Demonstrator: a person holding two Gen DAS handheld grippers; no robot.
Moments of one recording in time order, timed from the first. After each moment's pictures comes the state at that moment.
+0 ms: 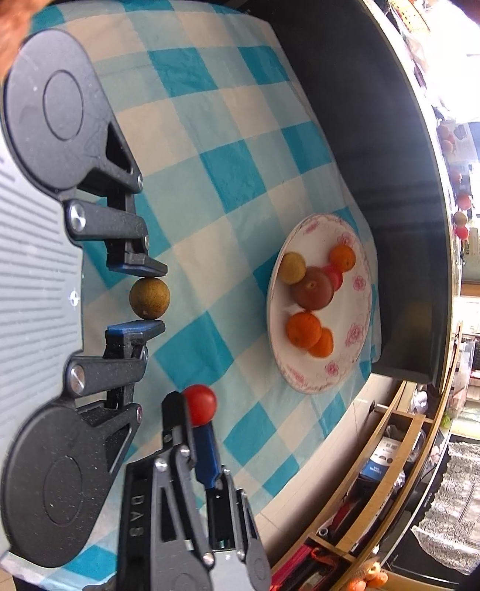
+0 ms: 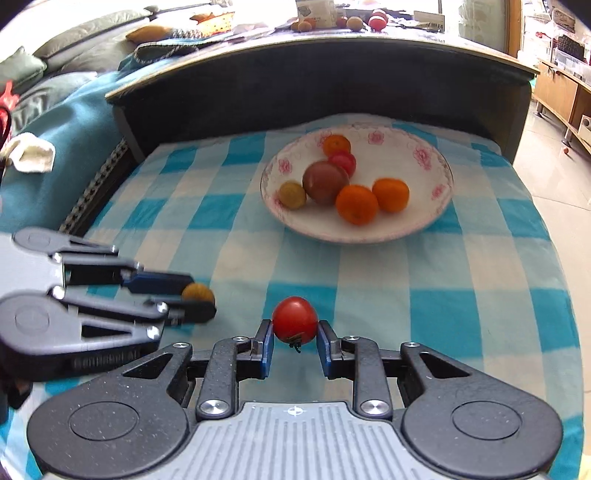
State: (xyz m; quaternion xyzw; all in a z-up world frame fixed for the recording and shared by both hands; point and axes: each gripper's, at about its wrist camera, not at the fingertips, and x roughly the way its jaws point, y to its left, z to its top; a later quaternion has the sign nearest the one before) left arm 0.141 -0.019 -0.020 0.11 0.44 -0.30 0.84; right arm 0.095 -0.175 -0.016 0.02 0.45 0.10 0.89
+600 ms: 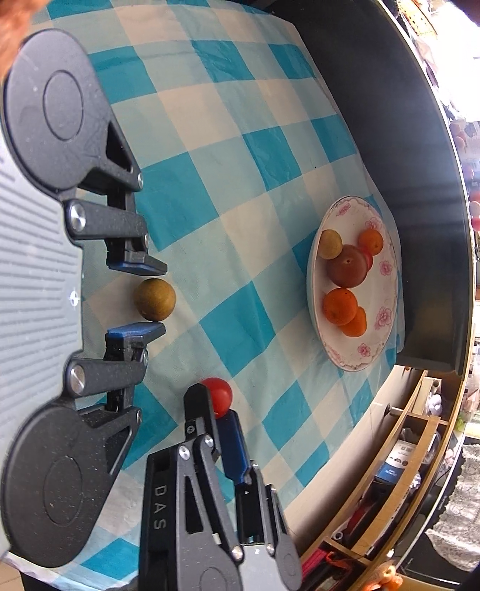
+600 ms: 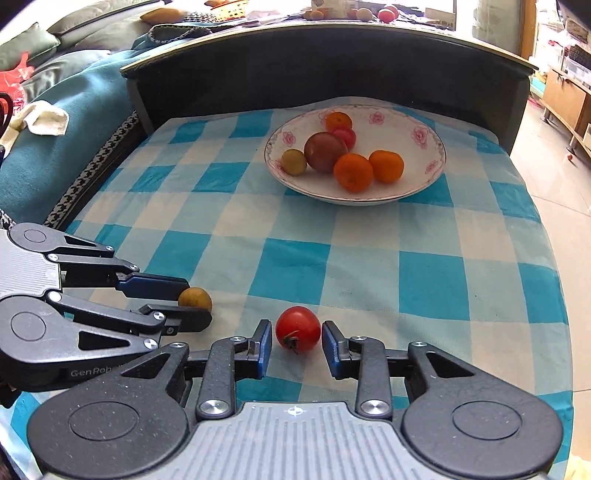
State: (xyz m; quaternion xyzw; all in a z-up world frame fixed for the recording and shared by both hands) left arm 0.105 -0.030 -0.033 0.12 0.45 -0.28 0.84; right arm 0.080 -0.179 -0.022 0.00 0.46 0.11 0.88
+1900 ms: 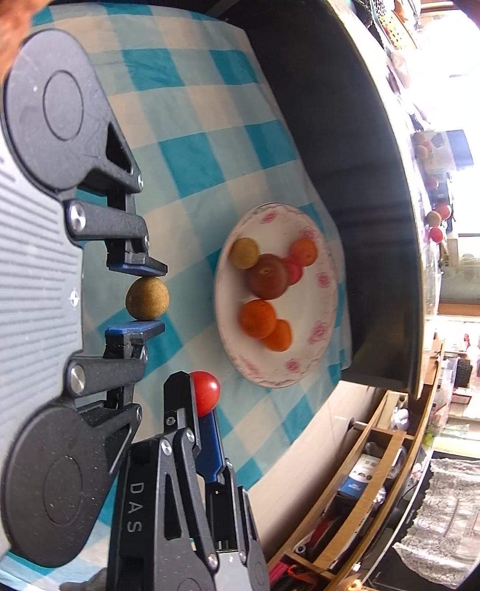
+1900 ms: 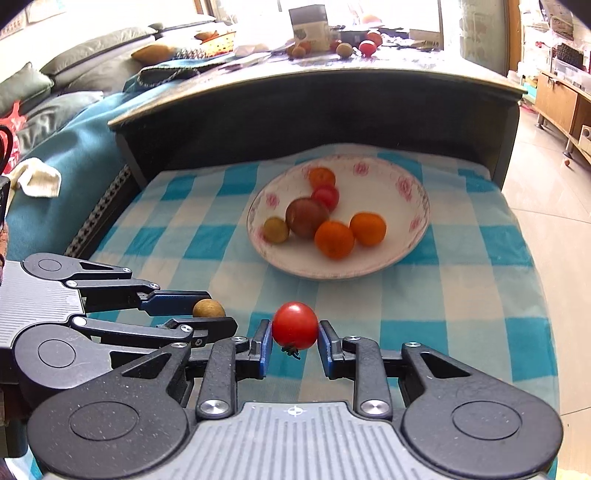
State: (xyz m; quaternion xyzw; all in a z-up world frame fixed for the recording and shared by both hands) left arm 0.150 -0.056 -0.002 0.10 0.41 -0.26 0.87; right arm 0.115 -0.199 0.008 0.05 0.41 0.11 0.90
